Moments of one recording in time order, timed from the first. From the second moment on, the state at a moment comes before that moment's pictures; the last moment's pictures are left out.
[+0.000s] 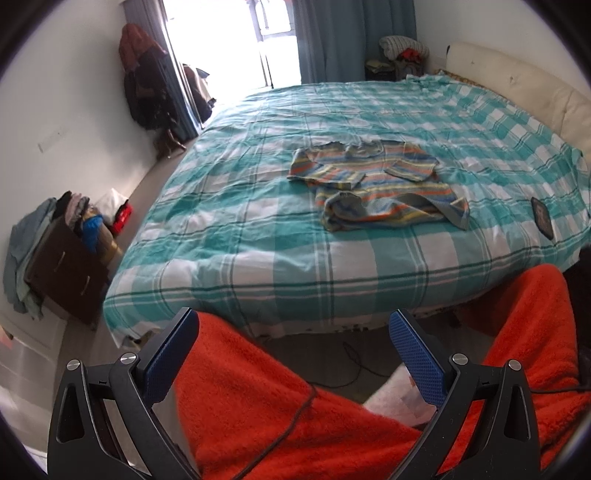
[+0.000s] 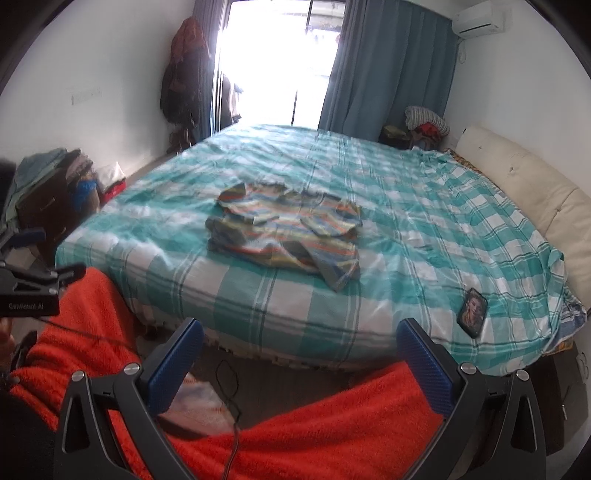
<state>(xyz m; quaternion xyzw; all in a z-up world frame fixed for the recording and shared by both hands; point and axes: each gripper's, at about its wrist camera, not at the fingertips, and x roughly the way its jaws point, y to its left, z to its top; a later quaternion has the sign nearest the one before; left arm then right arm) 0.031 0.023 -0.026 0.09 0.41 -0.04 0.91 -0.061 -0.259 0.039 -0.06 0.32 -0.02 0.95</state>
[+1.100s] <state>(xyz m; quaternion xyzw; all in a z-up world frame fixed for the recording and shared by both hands) 0.247 -0.002 -0.108 -0.06 0.46 -0.18 0.87 0.132 -0.408 -0.127 0.20 0.41 0.04 0.89</state>
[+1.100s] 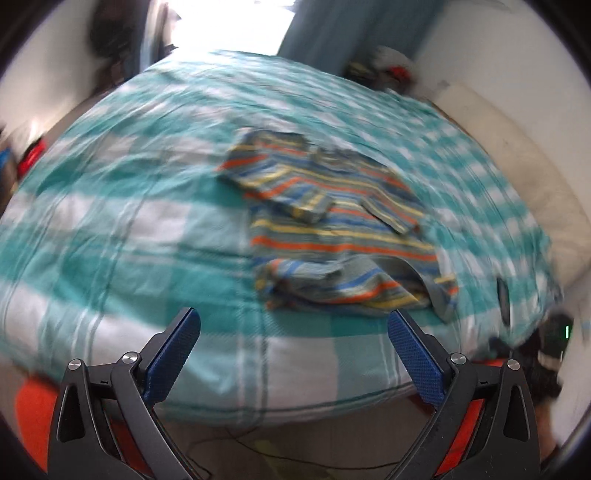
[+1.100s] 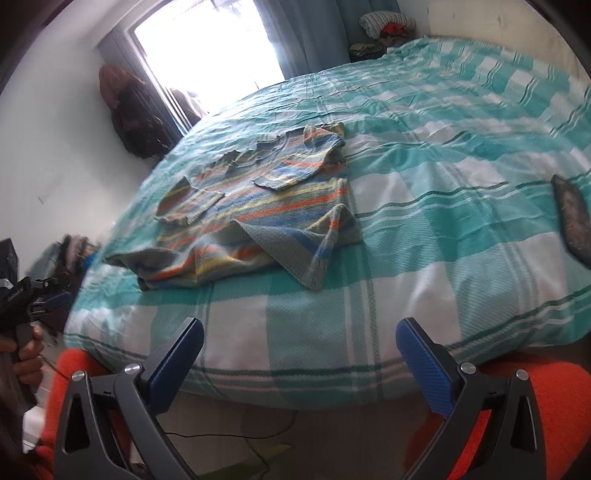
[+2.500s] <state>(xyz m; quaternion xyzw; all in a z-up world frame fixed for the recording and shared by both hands) 0.247 -0.017 -0.218 -0.07 0.58 -0.18 0.80 0.167 -0.476 -0.206 0.24 0.58 0.09 0.77</state>
